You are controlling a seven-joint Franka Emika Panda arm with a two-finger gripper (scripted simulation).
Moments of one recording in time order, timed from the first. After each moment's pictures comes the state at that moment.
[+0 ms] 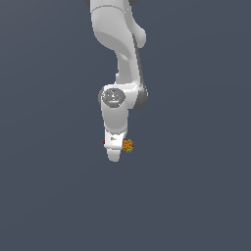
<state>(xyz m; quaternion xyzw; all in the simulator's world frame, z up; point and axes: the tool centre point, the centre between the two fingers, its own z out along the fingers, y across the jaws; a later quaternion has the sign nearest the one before) 0.001 -0.036 0.079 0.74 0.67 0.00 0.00</state>
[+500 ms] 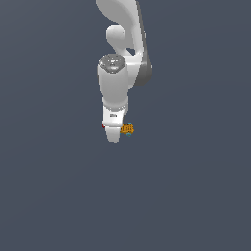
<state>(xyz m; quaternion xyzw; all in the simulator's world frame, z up) -0.034 -0.035 0.164 0.74 0.67 0.00 0.00</state>
